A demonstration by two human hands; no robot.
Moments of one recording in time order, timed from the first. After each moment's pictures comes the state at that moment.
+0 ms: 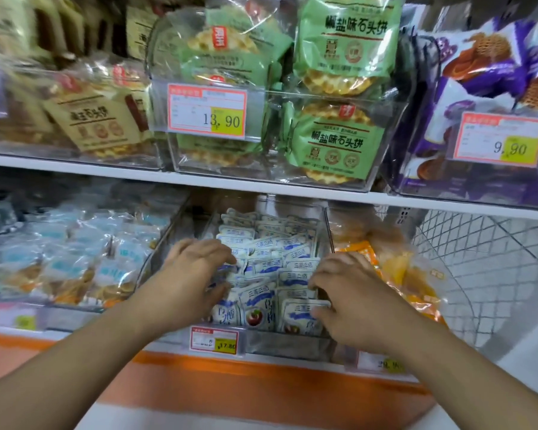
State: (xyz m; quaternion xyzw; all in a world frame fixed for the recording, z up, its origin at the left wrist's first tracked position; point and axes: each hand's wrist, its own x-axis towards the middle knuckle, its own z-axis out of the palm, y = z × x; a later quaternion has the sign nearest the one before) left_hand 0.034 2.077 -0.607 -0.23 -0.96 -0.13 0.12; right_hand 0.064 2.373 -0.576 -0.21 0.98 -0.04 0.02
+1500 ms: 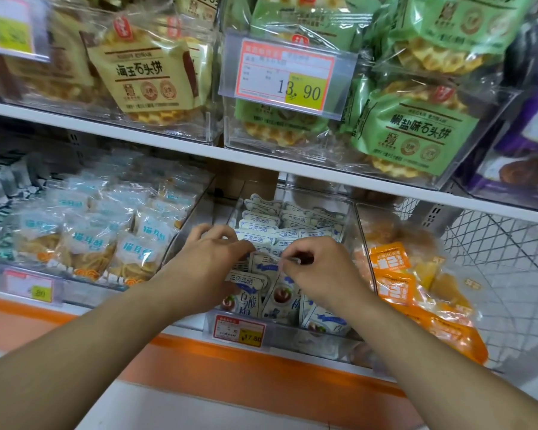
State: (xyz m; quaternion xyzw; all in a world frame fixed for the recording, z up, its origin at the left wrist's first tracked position) left_hand 0.022 2.059 -0.624 -0.18 -0.98 -0.09 0.06; right_hand 0.010 2.290 -0.612 -0.12 0.92 -0.36 -0.02
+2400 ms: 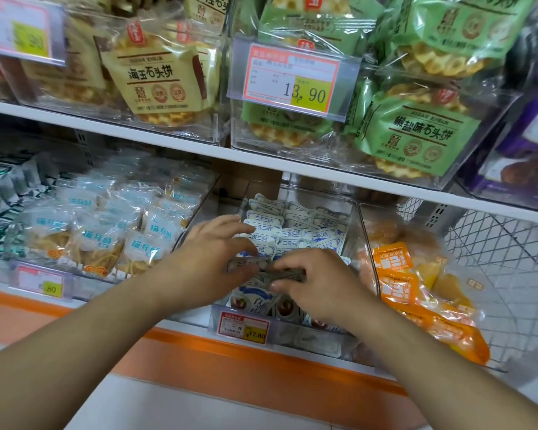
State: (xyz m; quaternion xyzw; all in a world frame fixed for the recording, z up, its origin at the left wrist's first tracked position) left_hand 0.023 2.047 -0.618 -0.25 -0.94 -0.19 0.11; right_hand 0.030 2.283 -0.602 -0.18 0.93 -0.32 0.07
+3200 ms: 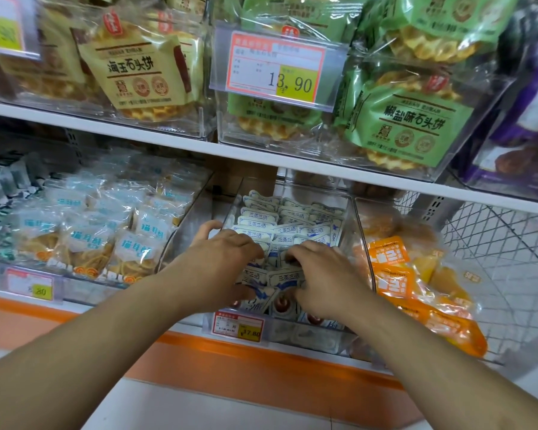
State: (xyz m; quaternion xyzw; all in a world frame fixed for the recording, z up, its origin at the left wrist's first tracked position) left_hand 0.026 2.072 -0.613 -0.25 -0.97 -0.03 0.05; right_hand 0.016 2.301 -0.619 -0.19 0.98 -0.06 0.02
